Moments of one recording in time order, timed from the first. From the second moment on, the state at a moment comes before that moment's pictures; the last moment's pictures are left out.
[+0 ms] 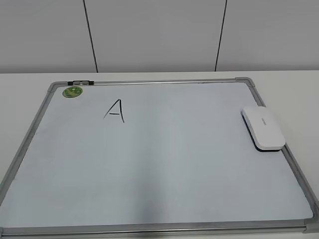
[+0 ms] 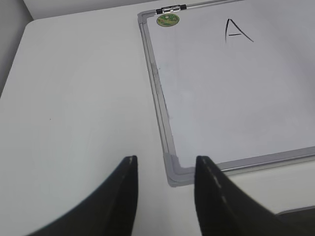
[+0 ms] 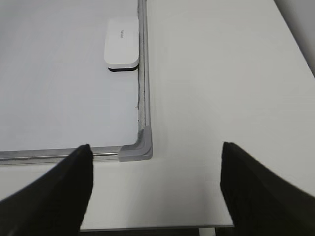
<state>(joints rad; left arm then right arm) -0.02 0.01 -0.51 -0.06 1.10 0.11 -0.01 -0.02 -0.49 -0.02 1.14 -0.02</state>
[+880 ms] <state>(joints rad) -0.01 0.01 -0.51 -0.06 1.10 0.11 -0.01 -0.02 -0.49 -0.02 1.14 -0.02</state>
